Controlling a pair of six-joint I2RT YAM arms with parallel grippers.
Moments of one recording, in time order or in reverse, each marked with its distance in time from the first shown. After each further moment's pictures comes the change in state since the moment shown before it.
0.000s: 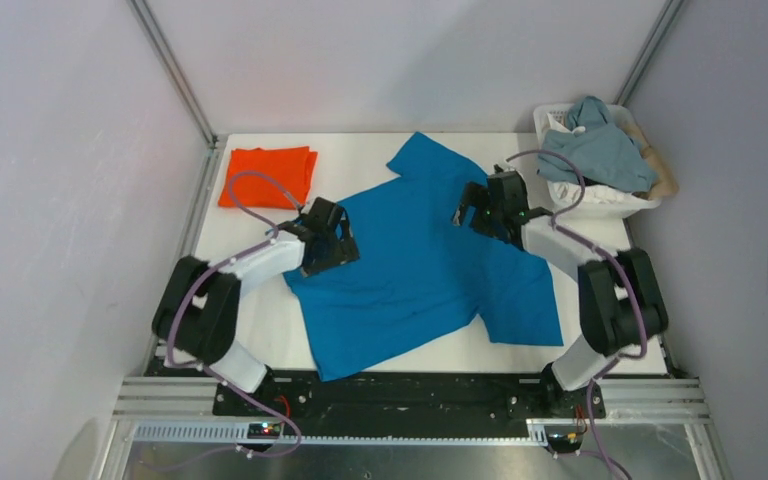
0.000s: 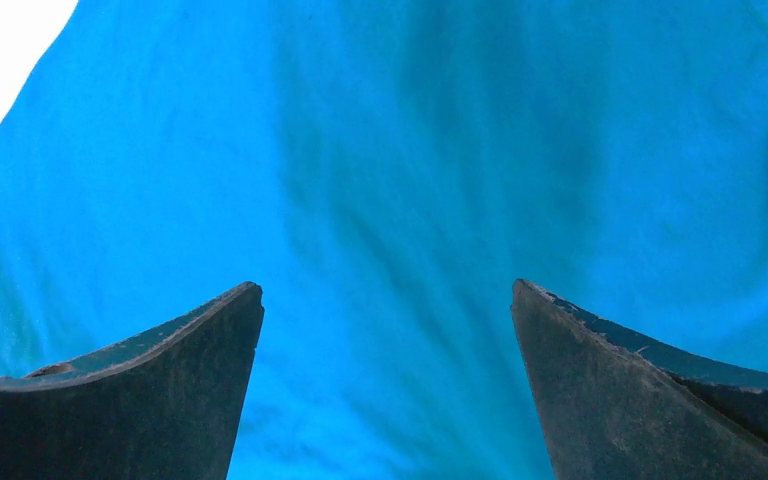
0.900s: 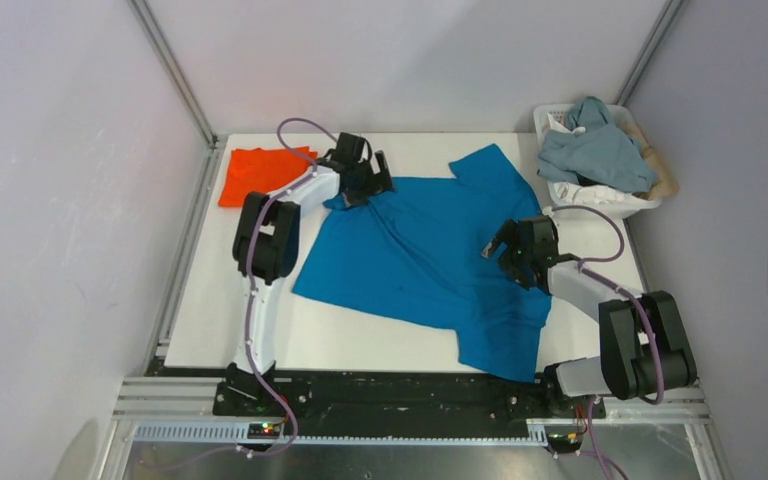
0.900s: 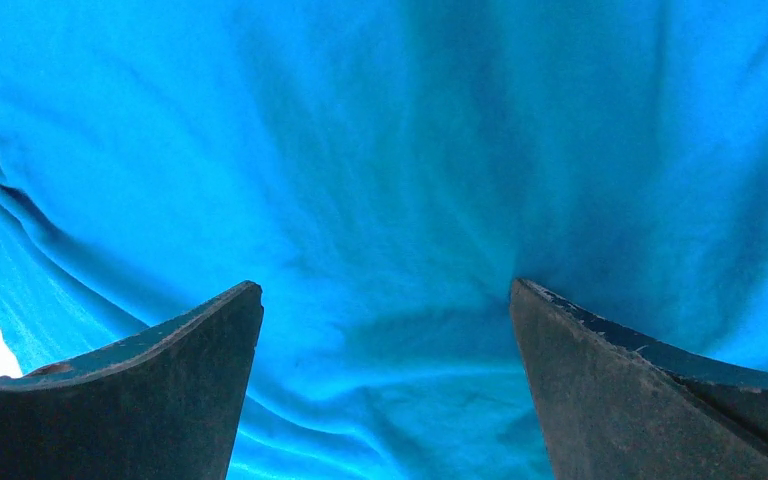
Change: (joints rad) left arm 0.136 0.746 0.832 0.110 0.338 0.109; right arm -0.132 -0.166 -0.353 0.074 -0.016 0.237
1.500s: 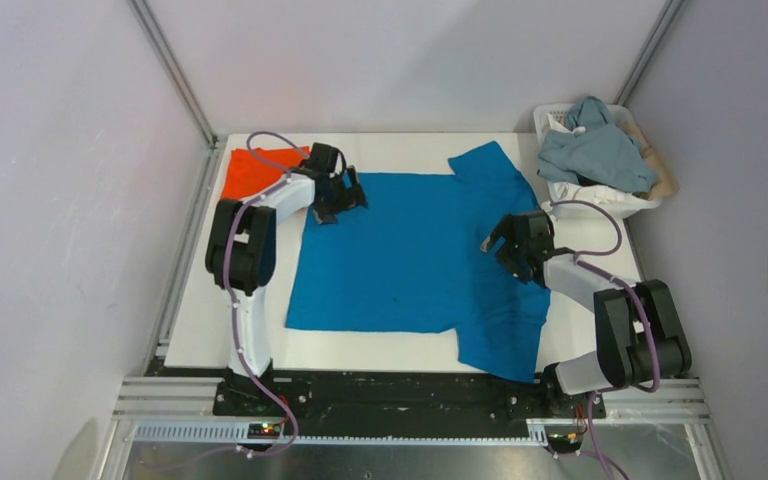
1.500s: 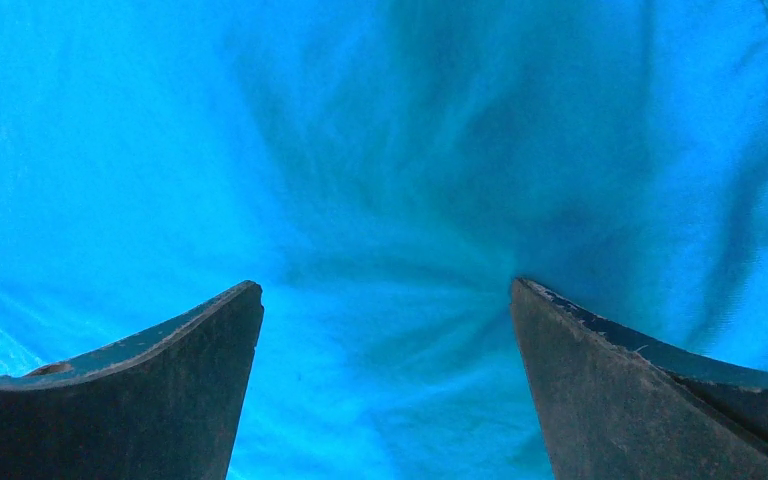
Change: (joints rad) left arm 0.084 -0.168 -0.231 -0.064 -0.041 0.003; right arm 0.012 0.055 0.043 0.026 0.053 0.018
